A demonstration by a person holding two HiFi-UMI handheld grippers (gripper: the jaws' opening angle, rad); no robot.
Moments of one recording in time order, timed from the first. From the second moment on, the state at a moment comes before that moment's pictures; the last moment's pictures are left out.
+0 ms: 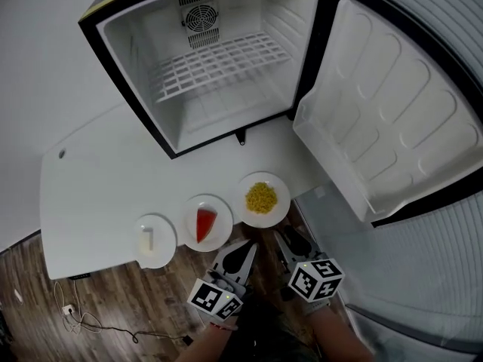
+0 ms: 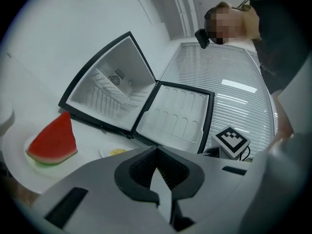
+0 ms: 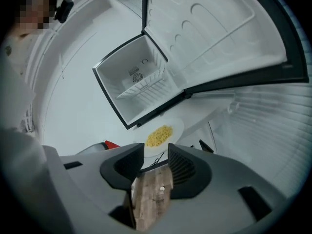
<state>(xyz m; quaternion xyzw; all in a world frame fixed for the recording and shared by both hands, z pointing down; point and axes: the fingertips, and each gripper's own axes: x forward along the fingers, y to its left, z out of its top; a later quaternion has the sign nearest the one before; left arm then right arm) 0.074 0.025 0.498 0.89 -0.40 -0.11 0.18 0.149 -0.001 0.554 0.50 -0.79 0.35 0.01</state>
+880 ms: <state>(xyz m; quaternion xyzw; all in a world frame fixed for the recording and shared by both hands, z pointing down) 0.082 0.012 0.533 0.88 -0.43 -0.11 0.15 0.137 -0.049 0.589 0.43 -0.67 0.57 -0.20</state>
